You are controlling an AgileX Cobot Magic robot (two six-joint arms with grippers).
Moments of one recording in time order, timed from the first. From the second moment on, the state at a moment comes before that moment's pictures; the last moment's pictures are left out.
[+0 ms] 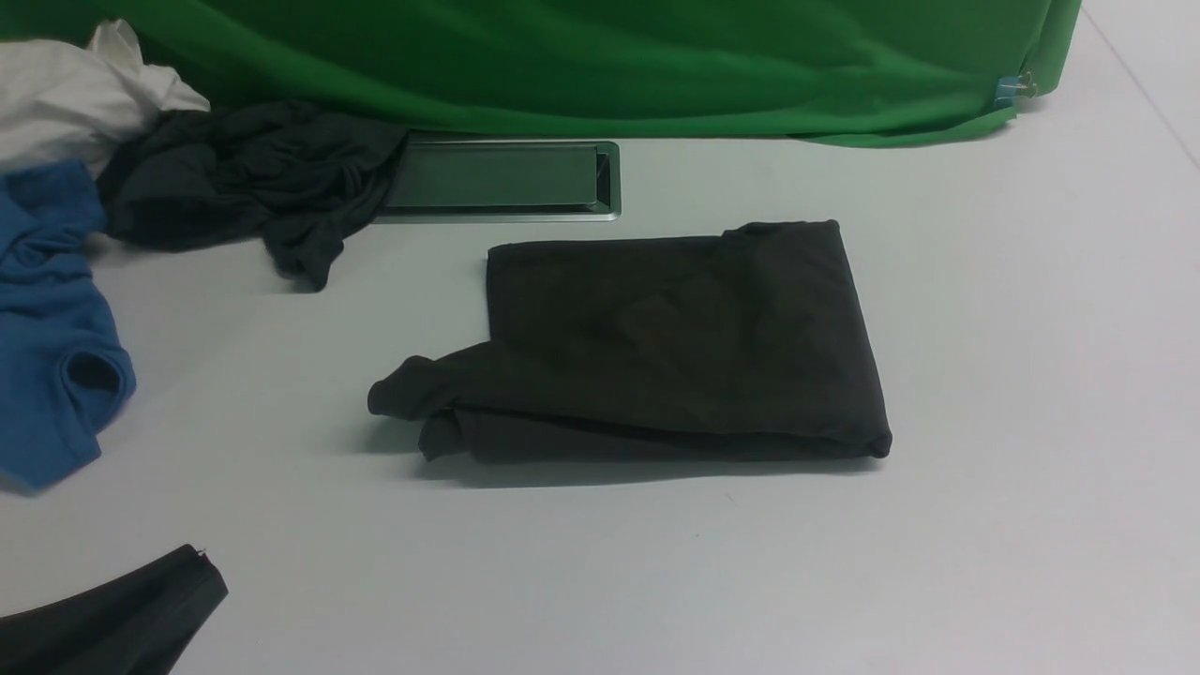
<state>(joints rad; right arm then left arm) 0.12 0.00 0.01 -0.07 0.29 0.15 -0.57 0.03 -0.16 0.00 0.27 0.15</state>
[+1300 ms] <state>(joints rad) 0.12 0.00 0.01 -0.07 0.28 0.15 0.06 0.00 0.01 -0.18 0.25 0.27</state>
